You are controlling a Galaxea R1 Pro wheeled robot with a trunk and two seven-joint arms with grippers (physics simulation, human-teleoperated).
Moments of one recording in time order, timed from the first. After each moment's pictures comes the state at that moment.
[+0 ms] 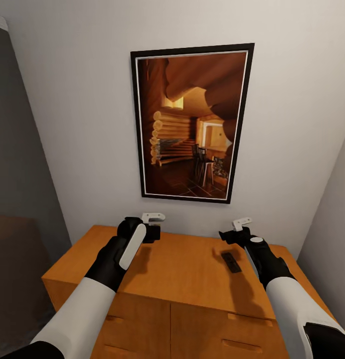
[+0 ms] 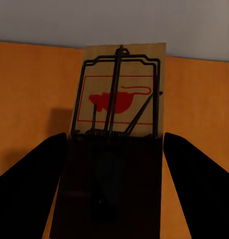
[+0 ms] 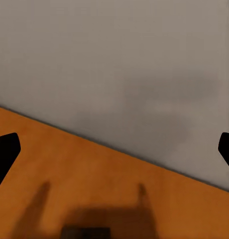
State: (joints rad) left arm -0.79 -0.17 -0.26 -1.11 0.43 1.00 0.42; right arm -0.82 -0.04 -0.16 -0.64 0.37 0.21 0.24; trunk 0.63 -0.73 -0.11
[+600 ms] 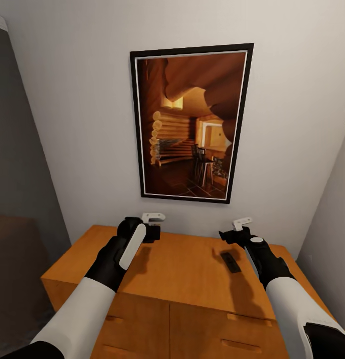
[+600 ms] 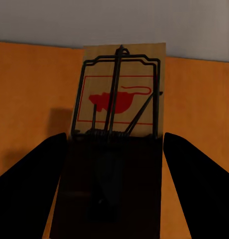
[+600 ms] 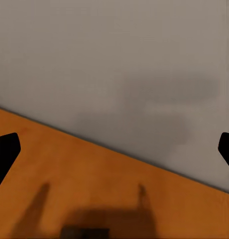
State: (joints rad) left arm -0.79 -0.17 -0.26 -1.11 0.43 1.00 0.42; right arm -0.82 -0.04 -0.16 -0.64 0.37 0.20 0.24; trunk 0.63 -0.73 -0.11
